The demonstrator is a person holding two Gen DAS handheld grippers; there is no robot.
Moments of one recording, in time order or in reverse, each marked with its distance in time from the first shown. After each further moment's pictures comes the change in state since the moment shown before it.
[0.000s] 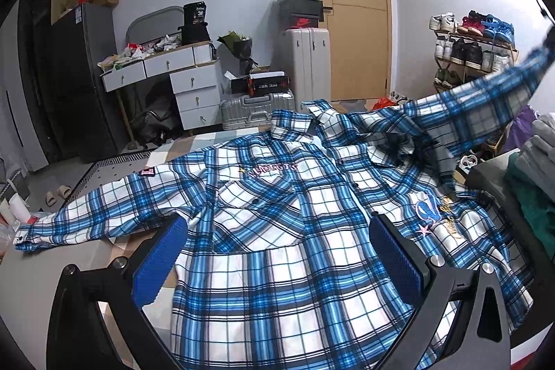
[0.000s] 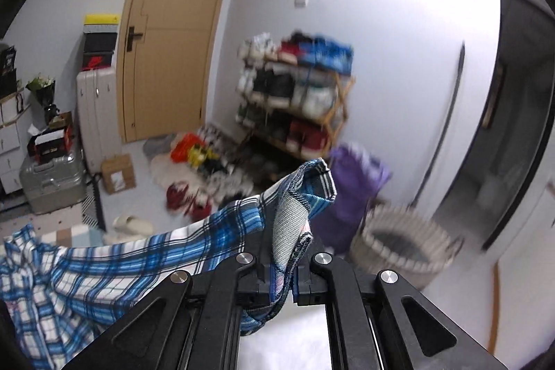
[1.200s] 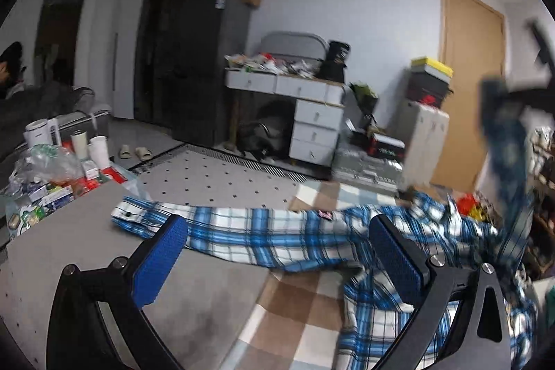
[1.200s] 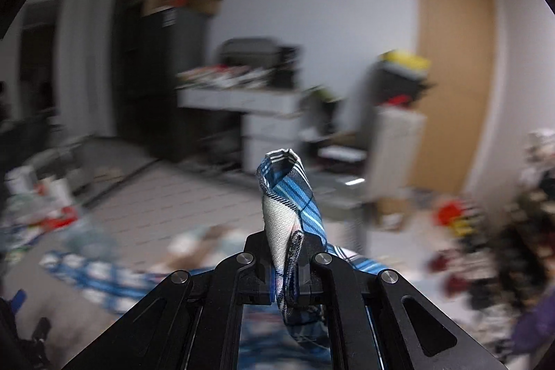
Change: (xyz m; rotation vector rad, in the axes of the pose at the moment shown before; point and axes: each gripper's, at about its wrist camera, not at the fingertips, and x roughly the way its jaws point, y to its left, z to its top) left arm -0.051 0.188 -0.007 -0.415 -0.186 0.316; right arm -0.247 0.425 -0.071 -0.366 -0.072 1.147
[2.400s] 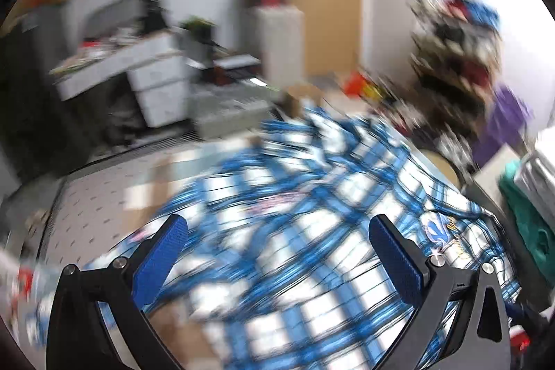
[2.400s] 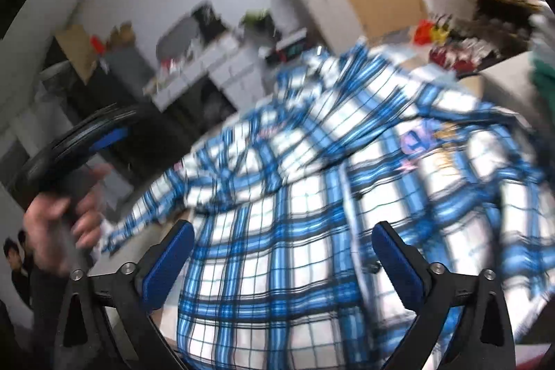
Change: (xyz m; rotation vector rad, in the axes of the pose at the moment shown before) left arm 0.091 -0.253 0.013 0.571 0.370 -0.481; right arm -0.158 -0.082 -0.315 0.683 -0.004 -0.013
